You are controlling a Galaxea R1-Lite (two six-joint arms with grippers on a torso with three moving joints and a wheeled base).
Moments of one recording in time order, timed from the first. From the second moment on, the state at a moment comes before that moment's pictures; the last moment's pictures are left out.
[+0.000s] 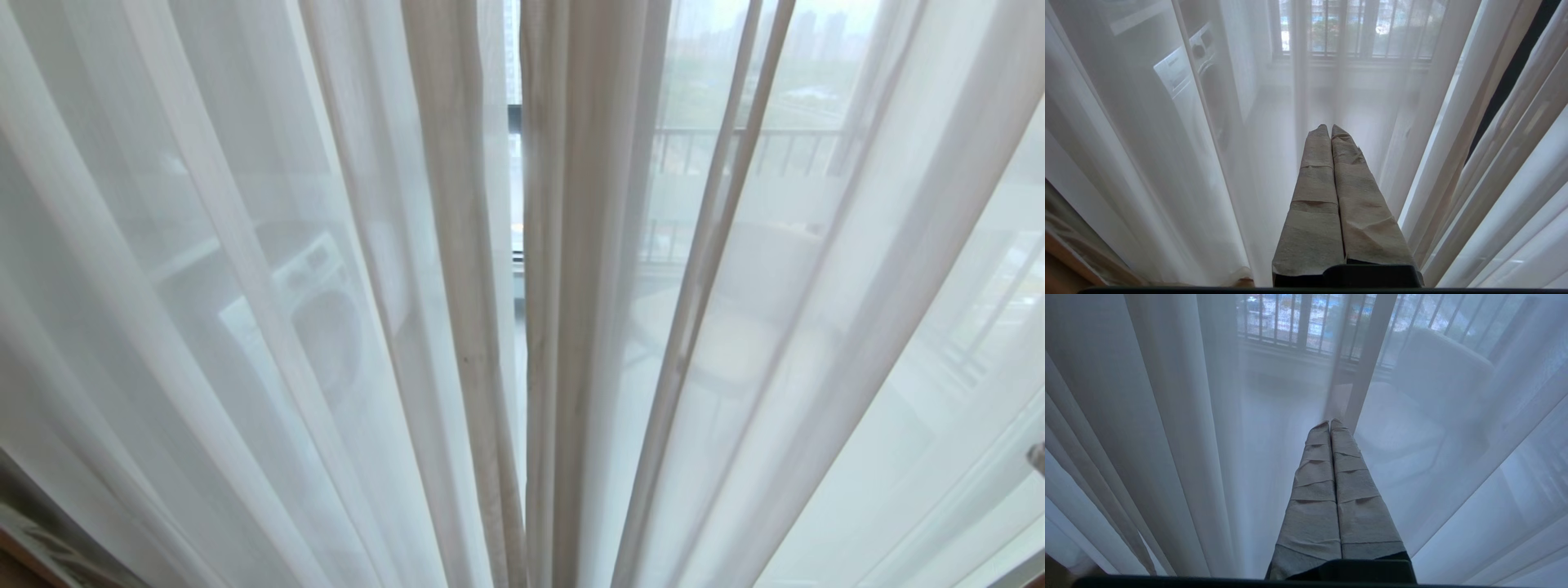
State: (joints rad) left arm 0.00 0.00 0.00 0.00 0.00 0.00; right arm -0.01 0.73 -0.05 -0.66 0.10 -0.12
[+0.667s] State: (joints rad) left arm 0.00 0.00 0.00 0.00 0.00 0.00; right arm 0.00 0.18 0.00 -0.12 0.09 -0.08
